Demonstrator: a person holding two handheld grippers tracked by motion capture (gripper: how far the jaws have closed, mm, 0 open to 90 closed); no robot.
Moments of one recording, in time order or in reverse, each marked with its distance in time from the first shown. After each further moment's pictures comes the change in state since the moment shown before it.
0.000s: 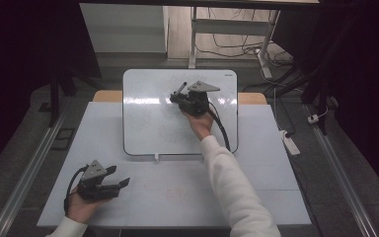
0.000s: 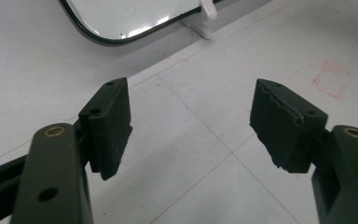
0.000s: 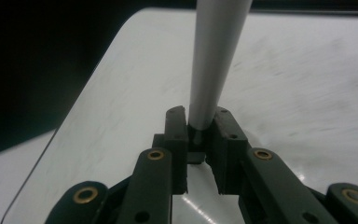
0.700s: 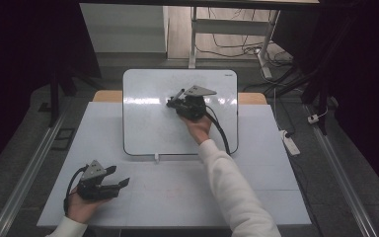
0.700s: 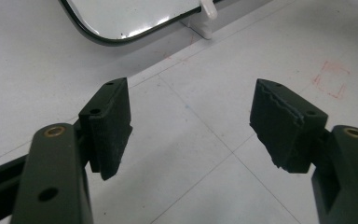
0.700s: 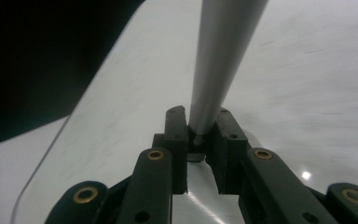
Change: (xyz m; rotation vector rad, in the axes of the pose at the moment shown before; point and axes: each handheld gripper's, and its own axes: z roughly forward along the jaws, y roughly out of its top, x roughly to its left) left arm 0.000 0.000 0.000 0.000 0.000 0.003; right arm 0.012 -0.009 0.001 0.035 0.033 -0.019
